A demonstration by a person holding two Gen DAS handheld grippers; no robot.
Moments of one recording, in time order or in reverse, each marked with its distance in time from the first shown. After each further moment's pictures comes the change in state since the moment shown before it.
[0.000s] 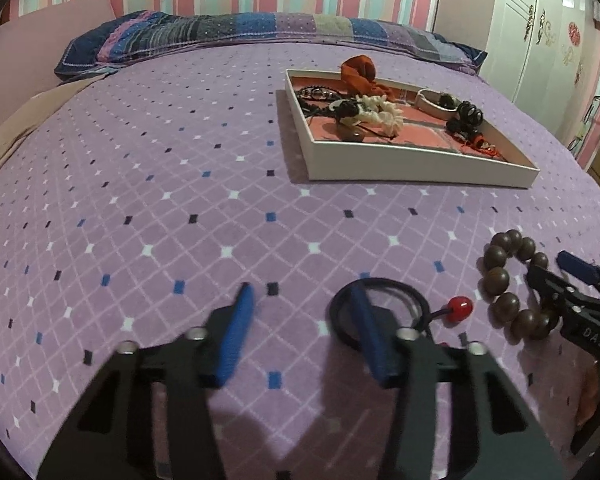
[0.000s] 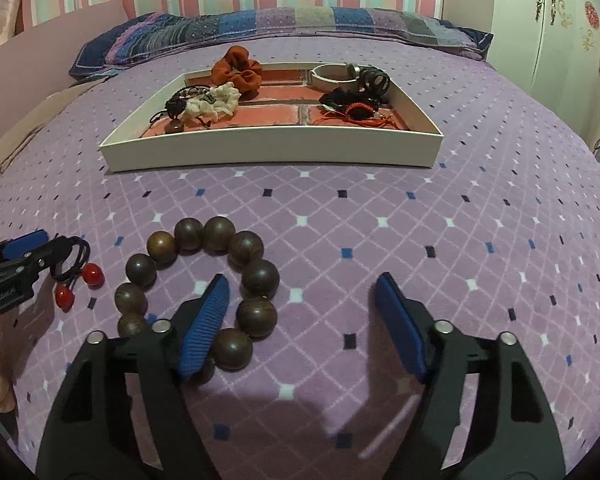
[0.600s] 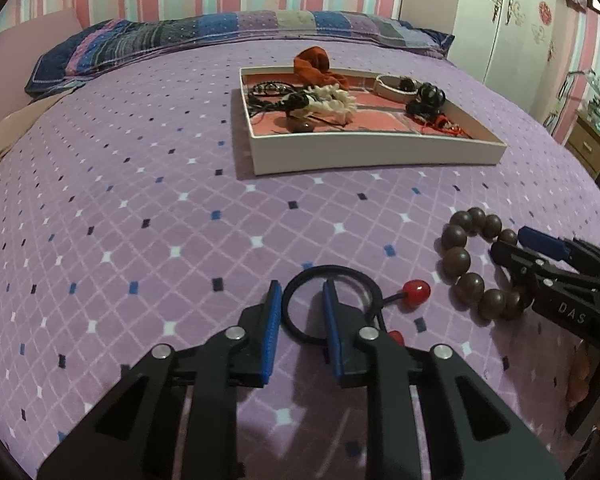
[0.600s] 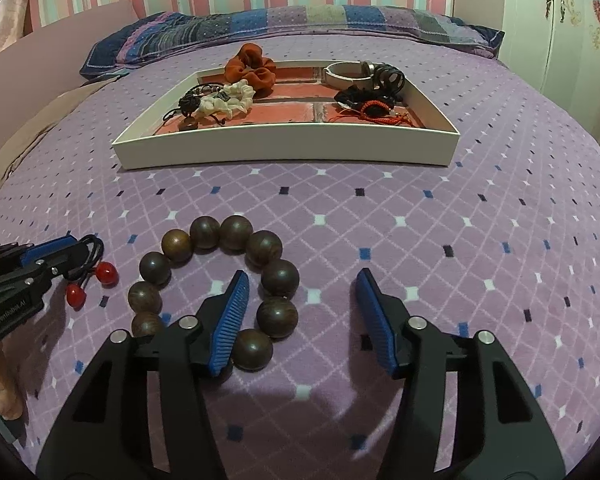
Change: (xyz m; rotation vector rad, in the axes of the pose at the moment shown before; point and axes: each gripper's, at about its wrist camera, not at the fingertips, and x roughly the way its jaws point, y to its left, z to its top) left arm 0.002 -0.027 -0.003 0.098 0.020 -0.052; right arm 0.003 0.003 0.001 -0.008 0.010 0.048
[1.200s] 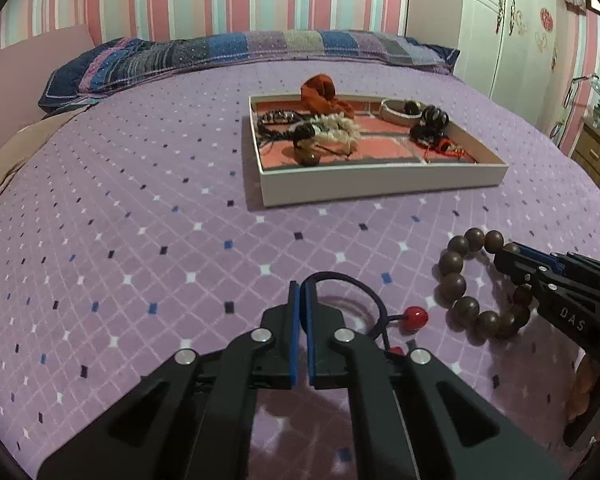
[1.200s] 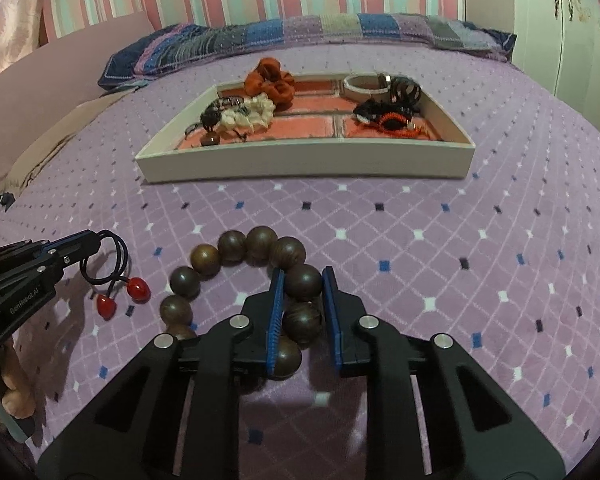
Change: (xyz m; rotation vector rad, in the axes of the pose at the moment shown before) left arm -0.020 0.000 0.008 -0.012 -0.083 0.042; right arm -0.014 0.000 0.005 0.001 -0.062 0.077
